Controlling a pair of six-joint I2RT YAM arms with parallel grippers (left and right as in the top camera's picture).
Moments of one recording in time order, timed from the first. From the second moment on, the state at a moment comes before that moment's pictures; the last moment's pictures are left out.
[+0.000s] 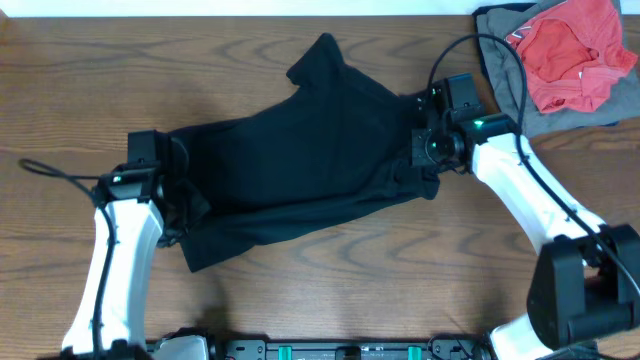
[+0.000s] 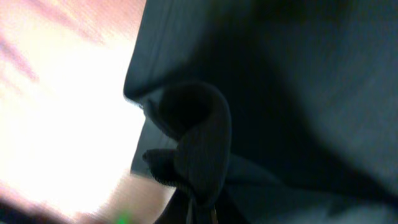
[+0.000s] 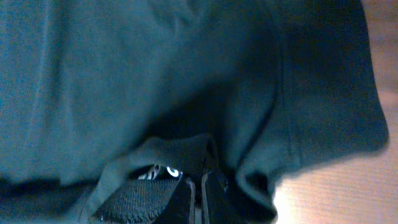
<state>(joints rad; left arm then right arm) 0.12 1.35 0.96 -1.03 -0.02 -0.60 0.25 1.73 1.21 -0.64 -0.10 0.24</state>
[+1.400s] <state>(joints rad) 0.15 1.64 1.10 -0.88 -0.13 -0.46 0.25 1.89 1.63 -0.73 -0.12 0.00</state>
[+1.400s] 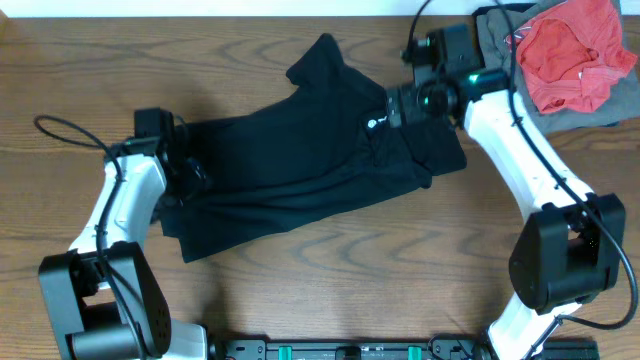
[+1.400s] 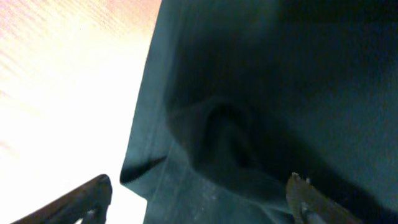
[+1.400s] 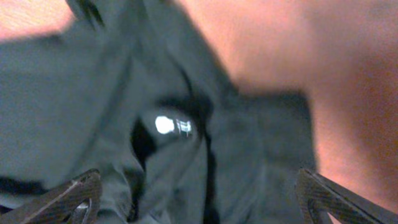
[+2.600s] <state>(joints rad) 0.27 2.09 1.37 -0.43 -0.03 -0.15 0.27 2.18 1.80 -0.43 -0.16 -0.14</state>
